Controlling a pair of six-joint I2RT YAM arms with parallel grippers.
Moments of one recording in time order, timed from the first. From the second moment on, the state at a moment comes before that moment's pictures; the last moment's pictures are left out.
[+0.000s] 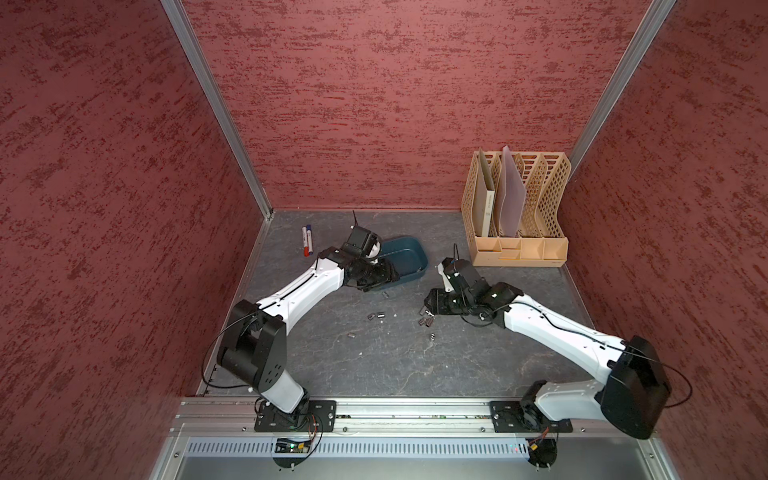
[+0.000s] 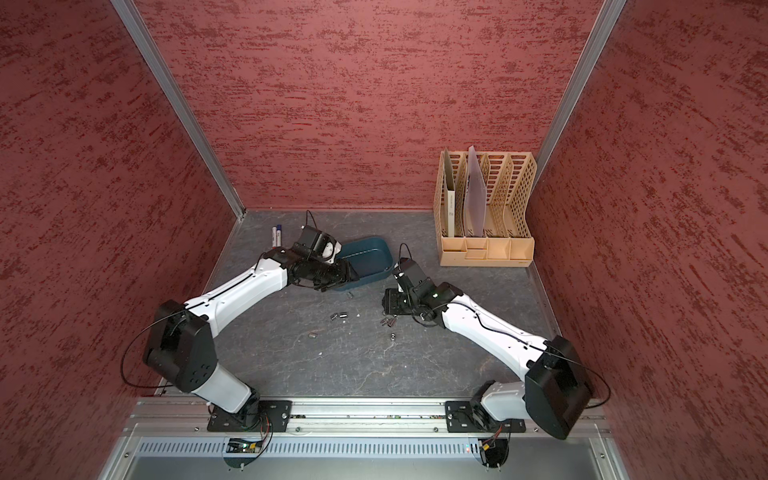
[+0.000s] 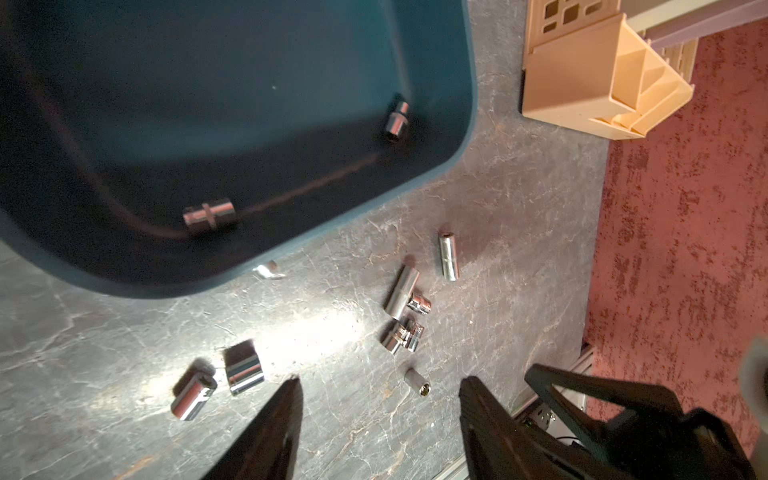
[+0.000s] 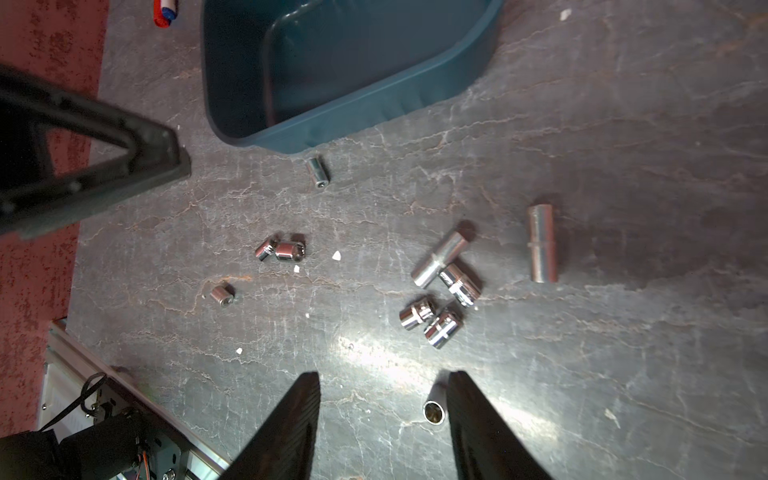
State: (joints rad) left arm -0.49 1.58 1.21 -0.63 0.39 -0.66; right arm 0.69 1.34 0.97 -0.55 -0.08 0.65
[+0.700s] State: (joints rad) left arm -0.64 1.49 0.92 -0.42 0.45 -0.73; right arm 0.54 1.44 1.02 -0.69 -0.05 0.65
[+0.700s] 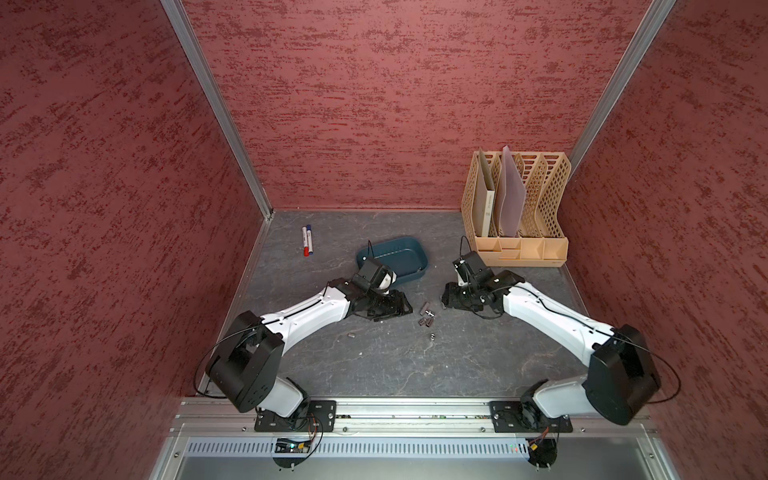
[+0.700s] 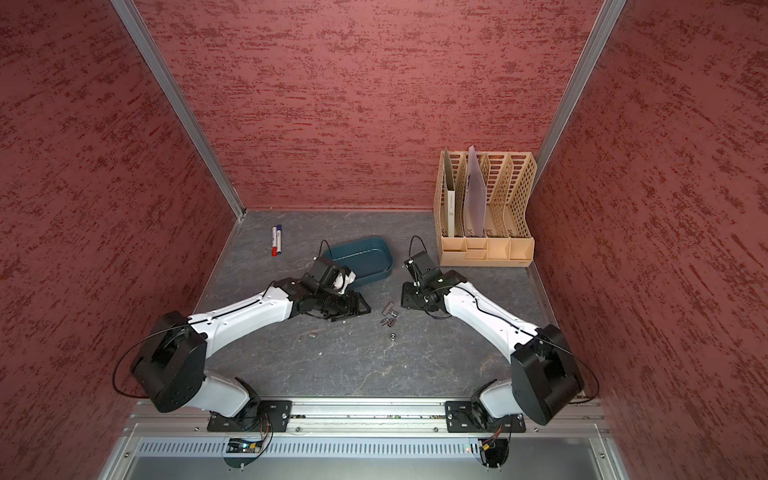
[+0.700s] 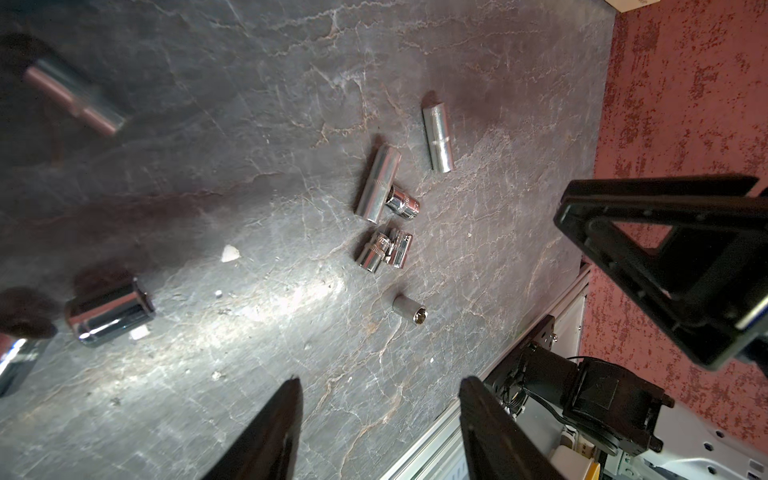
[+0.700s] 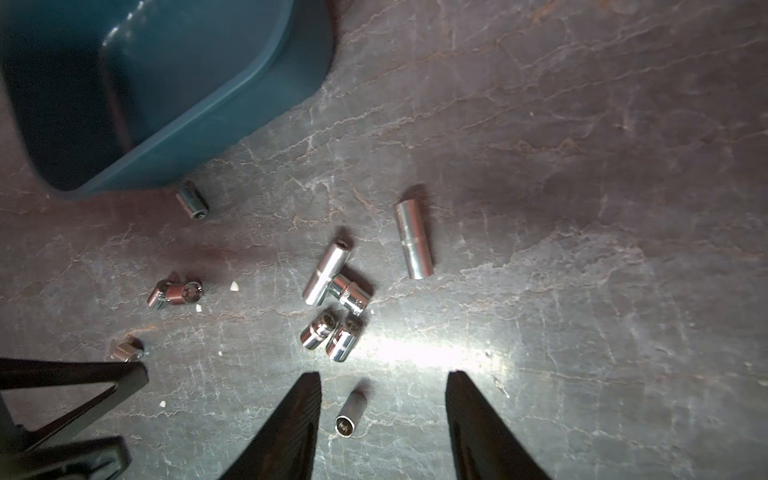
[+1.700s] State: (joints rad) left arm -0.66 1.39 0.79 -0.34 0.44 -0.79; right arm 0.50 1.84 1.28 -0.80 -0.03 0.58
